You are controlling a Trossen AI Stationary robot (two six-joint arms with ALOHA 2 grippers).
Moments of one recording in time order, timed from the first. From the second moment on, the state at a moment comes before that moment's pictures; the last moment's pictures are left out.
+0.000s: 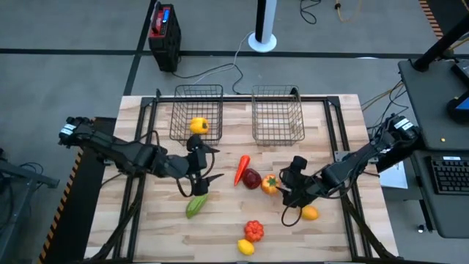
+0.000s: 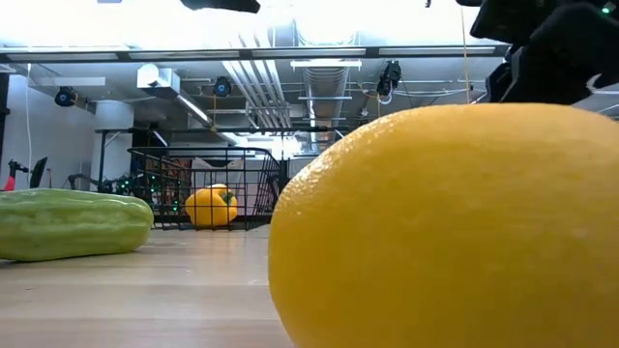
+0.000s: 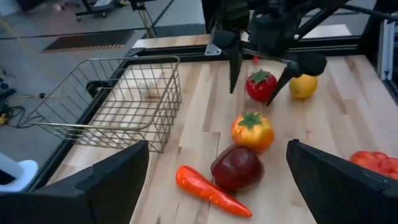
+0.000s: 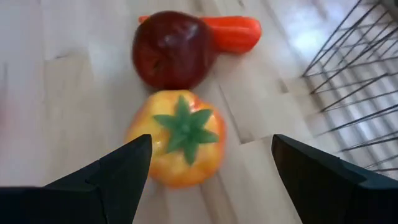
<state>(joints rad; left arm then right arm) -0.36 1.25 1.07 -0.33 -0.56 -0.14 0.53 1.37 0.77 -0.47 0.60 0.62</state>
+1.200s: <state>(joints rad) -0.36 1.26 1.07 -0.34 -0.62 -0.11 0.51 1.54 0.78 -0.32 0.58 0.70</state>
